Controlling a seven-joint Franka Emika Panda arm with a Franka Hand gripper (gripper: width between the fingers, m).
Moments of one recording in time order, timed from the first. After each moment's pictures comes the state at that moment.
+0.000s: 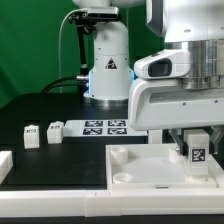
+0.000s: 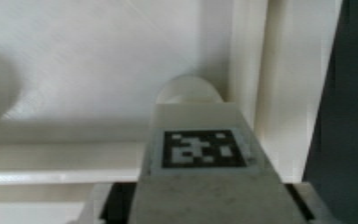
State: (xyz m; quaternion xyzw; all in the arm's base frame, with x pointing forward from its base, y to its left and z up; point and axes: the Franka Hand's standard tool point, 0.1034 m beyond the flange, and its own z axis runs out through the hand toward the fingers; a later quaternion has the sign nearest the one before) arm 0.618 0.116 0.068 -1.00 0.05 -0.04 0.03
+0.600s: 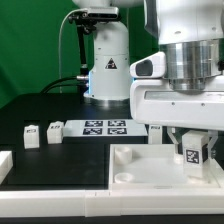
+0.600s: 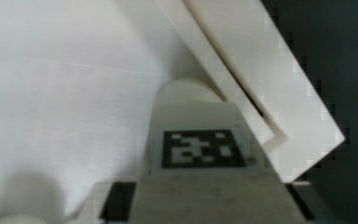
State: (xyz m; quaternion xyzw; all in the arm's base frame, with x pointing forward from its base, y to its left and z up) arm 0.622 0.111 0.067 -0.92 0.40 -0.04 0.06
